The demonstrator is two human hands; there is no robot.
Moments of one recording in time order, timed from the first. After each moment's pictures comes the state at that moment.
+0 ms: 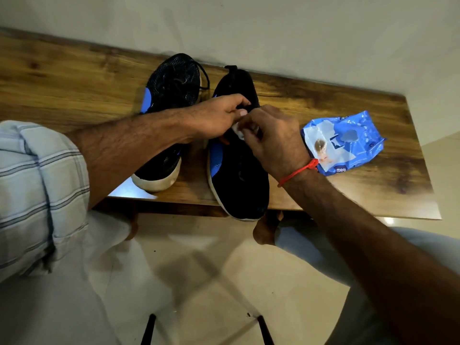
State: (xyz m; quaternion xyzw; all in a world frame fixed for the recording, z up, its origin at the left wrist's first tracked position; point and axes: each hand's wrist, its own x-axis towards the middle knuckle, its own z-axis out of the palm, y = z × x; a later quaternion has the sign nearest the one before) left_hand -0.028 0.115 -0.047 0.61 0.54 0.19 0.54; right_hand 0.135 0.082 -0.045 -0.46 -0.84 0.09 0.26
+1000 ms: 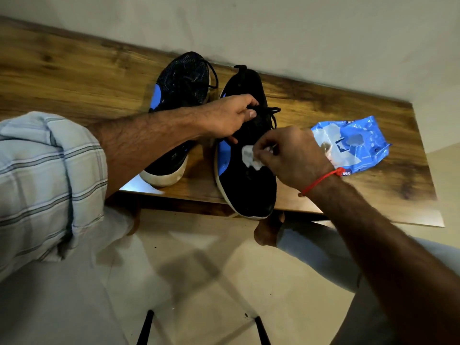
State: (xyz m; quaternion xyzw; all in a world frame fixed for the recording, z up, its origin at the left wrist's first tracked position) left_hand -0.026 0.116 -0.051 0.63 0.56 0.18 0.51; right_hand 0.145 0.060 -0.009 -0.54 -0.81 0.20 0.06
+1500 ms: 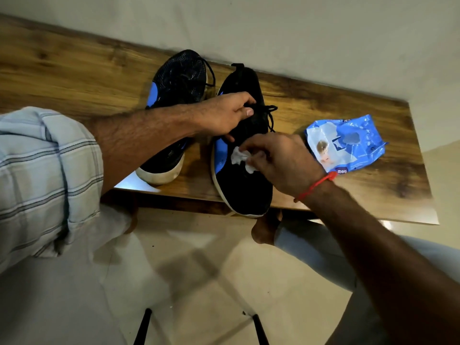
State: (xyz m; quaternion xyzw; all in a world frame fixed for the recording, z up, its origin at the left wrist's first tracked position) left_hand -0.025 0.117 -0.051 0.64 0.56 0.18 0.50; right_hand 0.150 0.051 -0.023 -0.48 -0.84 0.22 0.07
